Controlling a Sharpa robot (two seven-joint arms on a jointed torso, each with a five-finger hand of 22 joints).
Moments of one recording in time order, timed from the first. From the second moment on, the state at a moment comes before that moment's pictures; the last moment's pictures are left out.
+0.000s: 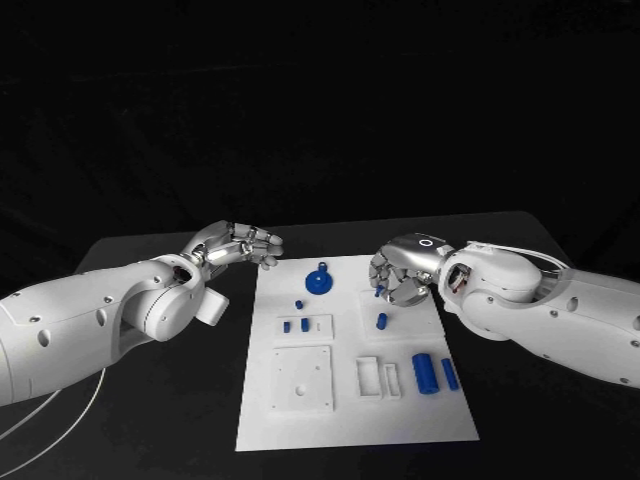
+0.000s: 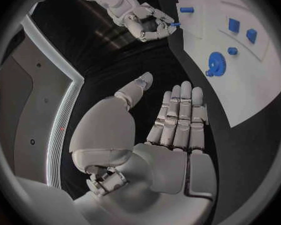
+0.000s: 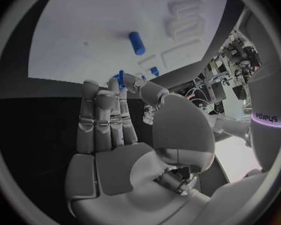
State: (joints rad) left arm 1.28 -0.80 -0.11 1.35 -0.29 -0.20 0.28; left_hand 1.07 -0.14 0.52 -0.27 0.13 0.82 0.19 0.25 0.50 1.11 0.16 0.07 0.11 0.90 0.12 0.57 0.29 0.06 0.68 0.02 0.64 1.15; right arm 1.24 -0.81 -0.04 1.51 -1.70 -0.20 -0.08; right_hand 1.10 -0.20 0.87 -0.26 0.20 1.06 0.09 0.38 0.48 1.32 0.03 0.16 0.26 1.33 -0.07 0.95 0.97 0.24 1.21 0.02 0.61 1.31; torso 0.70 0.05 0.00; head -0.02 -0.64
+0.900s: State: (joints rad) left arm 1.28 -0.78 -0.11 1.34 -0.29 -0.20 0.28; left_hand 1.07 -0.14 0.52 -0.27 0.13 0.82 0.19 0.25 0.50 1.11 0.16 0.07 0.11 0.90 0.12 0.56 0.29 0.07 0.68 0.02 0.63 1.15; right arm 1.20 -0.62 -0.11 1.57 -1.77 -0.21 -0.07; right_hand 1.10 -0.19 0.87 -0.27 0.22 1.06 0.10 0.38 0.49 1.32 0.03 0.16 0.27 1.33 -0.07 0.95 0.97 0.24 1.21 0.02 0.62 1.31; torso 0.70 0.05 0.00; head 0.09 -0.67
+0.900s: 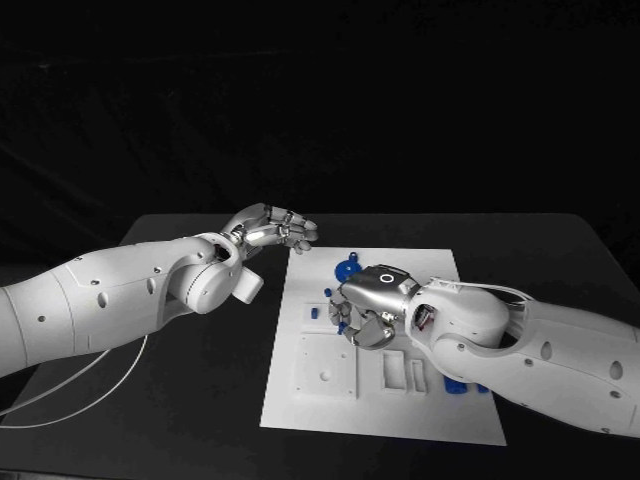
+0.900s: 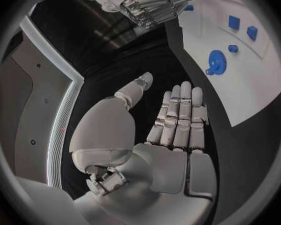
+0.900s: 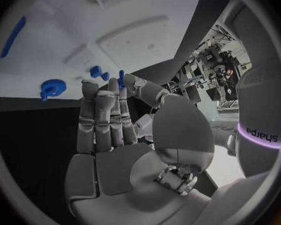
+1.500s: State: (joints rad) left arm 1.28 -0.78 -0.11 1.34 -0.29 -0.21 0.28; left_hand 1.07 -0.14 0.52 -0.27 0.13 0.82 0.19 0.25 0.51 1.11 0.16 0.07 0.10 0.89 0.13 0.55 0.30 0.07 0.67 0.03 0.63 1.15; right arm 1.16 -0.61 -0.12 1.56 -1.81 -0.20 -0.07; right_hand 1.10 -0.19 0.86 -0.27 0.22 1.06 0.09 0.38 0.49 1.32 0.03 0.16 0.27 1.33 -0.07 0.95 0.97 0.24 1.21 0.01 0.62 1.31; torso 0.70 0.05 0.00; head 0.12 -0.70
